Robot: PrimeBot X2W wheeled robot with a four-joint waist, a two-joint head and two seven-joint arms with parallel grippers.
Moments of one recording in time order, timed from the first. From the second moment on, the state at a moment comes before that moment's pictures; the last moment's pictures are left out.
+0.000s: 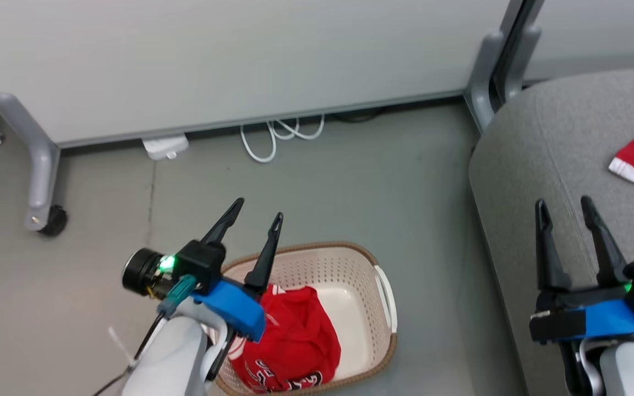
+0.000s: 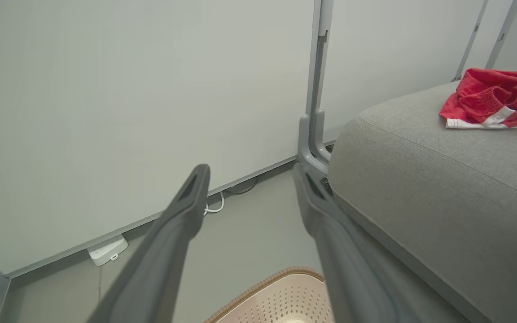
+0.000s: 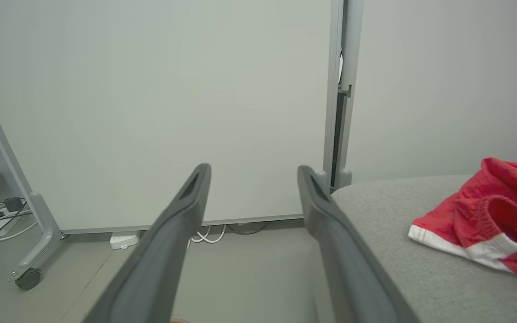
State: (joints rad) left arm -0.44 0.05 -0.34 0.50 -0.11 -0.11 -0.26; right arm -0.15 -0.15 -0.03 0.13 0.16 0.13 -0.26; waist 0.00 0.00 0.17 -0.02
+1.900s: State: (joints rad) left arm -1.20 0.21 -1.27 1.27 -0.27 -0.13 0.05; right arm -0.62 -0.14 0.03 -0.02 0.21 0.13 -0.26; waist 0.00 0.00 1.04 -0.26
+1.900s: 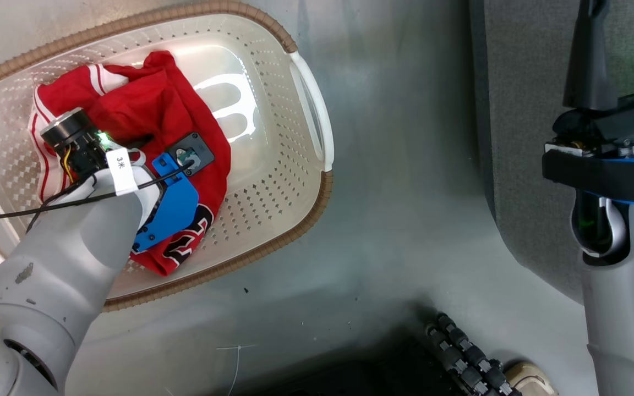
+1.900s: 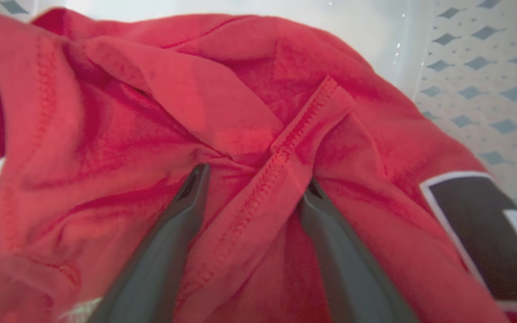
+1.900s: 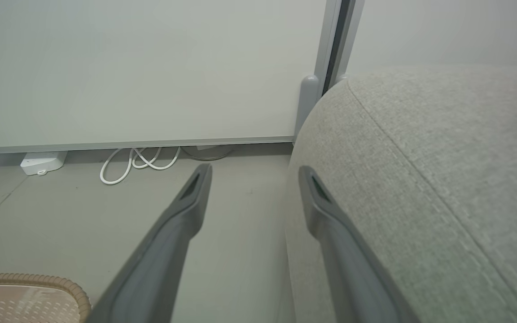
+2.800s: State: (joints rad) left arm -1.19 0.11 -1.27 1.26 -0.33 -0.13 -0.03; right arm -0.63 -0.16 0.00 -0.02 0.20 0.13 -0.26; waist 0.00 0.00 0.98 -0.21
